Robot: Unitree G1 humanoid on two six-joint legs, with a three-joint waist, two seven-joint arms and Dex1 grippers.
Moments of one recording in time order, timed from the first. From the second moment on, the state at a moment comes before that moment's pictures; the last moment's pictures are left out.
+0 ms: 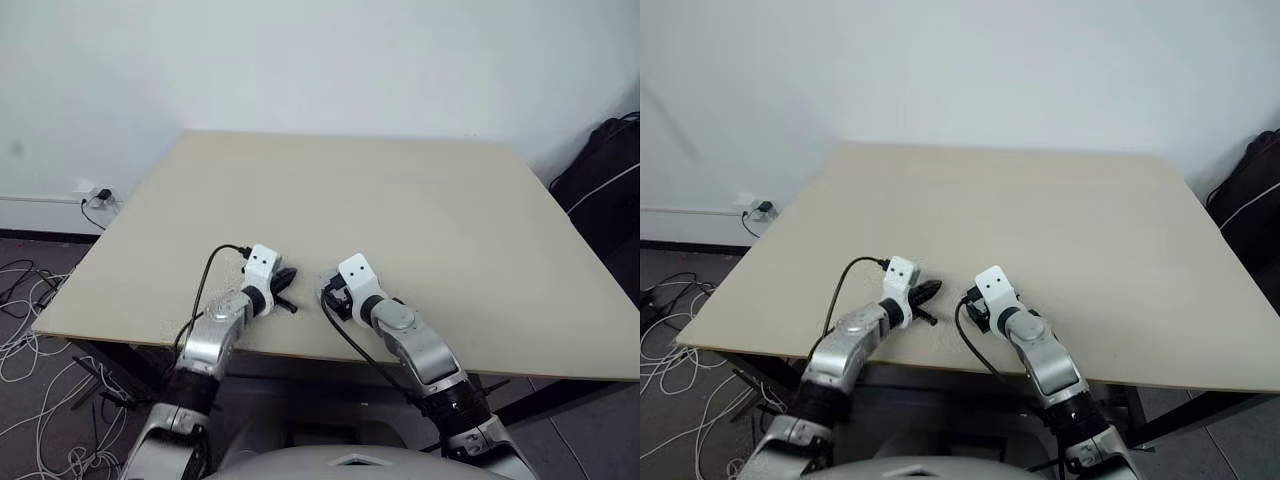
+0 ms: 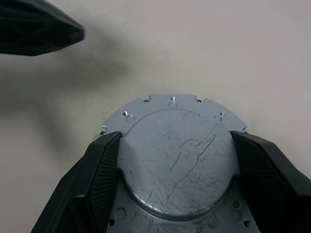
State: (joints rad) left arm -0.27 0.13 -0.12 0.28 -0.17 0.41 -0.47; right arm -0.16 -0.15 0.32 -0.01 -0.03 0.65 0.23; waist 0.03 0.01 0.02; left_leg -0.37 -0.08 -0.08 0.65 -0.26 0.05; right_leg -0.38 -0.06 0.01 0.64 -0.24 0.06
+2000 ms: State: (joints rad) left arm -0.44 0.00 -0.13 0.47 -0.24 0.56 -0.56; right arm -0.02 -0.25 0.25 -0.27 0.03 0.78 0.27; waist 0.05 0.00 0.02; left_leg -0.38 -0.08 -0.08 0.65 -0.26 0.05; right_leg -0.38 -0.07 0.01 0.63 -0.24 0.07
